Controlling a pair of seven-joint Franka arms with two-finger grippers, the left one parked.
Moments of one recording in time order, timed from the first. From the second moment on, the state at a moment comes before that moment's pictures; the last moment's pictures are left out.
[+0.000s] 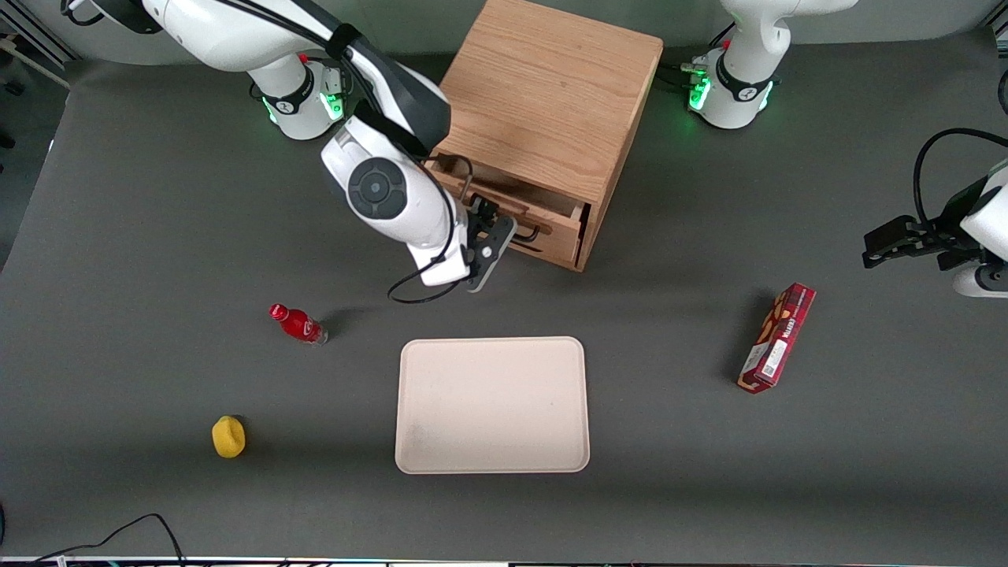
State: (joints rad) arm 0.16 0.51 0.58 -1.61 0.04 2.02 -0.28
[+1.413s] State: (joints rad) arm 0.12 0.52 0.43 -1.54 0.04 2.08 -0.35
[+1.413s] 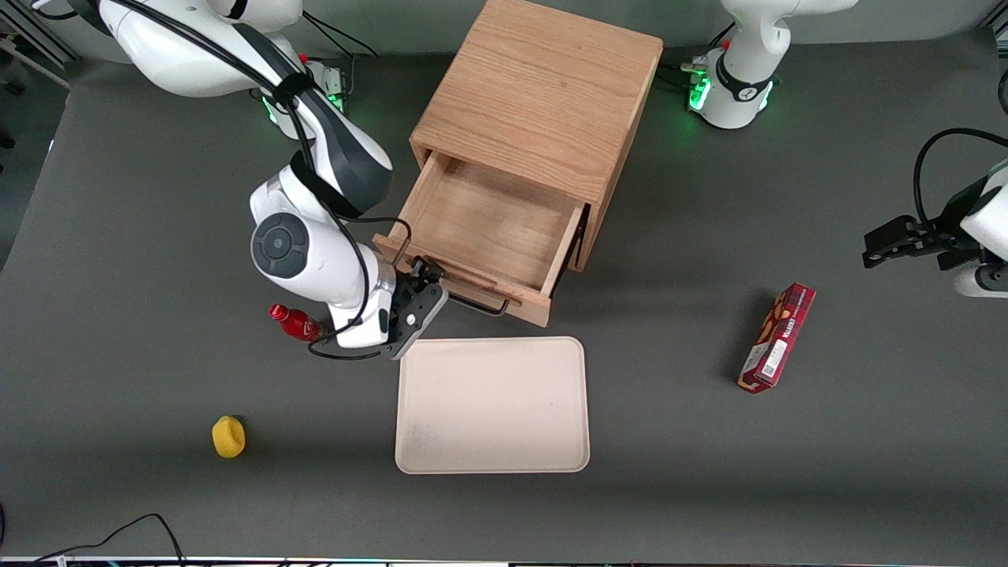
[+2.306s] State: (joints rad) arm 0.10 0.54 0.37 -1.49 0.05 2.12 -0.36
